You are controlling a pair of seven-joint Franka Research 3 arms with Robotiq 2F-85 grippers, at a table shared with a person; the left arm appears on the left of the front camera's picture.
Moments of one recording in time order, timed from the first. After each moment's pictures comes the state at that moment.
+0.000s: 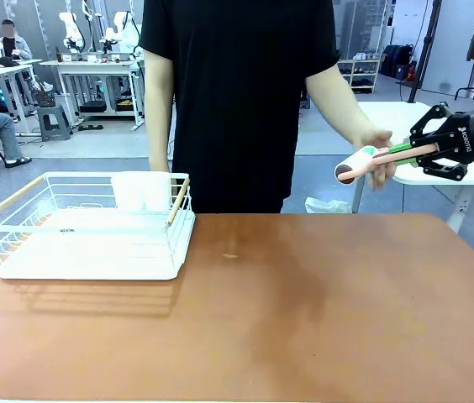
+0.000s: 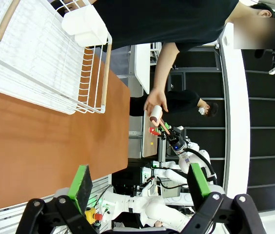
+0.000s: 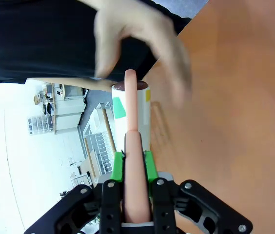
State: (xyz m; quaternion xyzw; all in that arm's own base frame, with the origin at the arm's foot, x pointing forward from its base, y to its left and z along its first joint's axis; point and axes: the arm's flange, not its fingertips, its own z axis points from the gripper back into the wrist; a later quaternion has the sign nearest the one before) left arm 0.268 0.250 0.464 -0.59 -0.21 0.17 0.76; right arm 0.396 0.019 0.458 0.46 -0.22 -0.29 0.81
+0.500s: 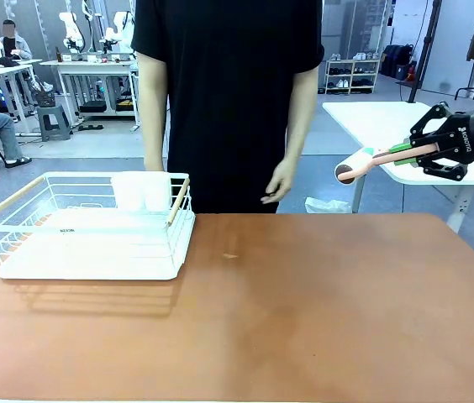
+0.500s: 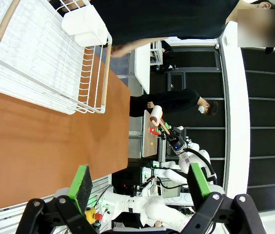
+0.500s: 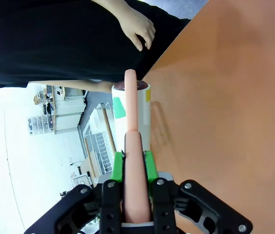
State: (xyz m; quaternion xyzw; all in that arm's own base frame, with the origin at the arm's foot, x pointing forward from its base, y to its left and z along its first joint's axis) left arm 0.268 0.250 0.464 -0.59 -0.21 0.17 0.76; right arm 0.396 0.019 0.458 0.46 -0.22 -0.29 0.81
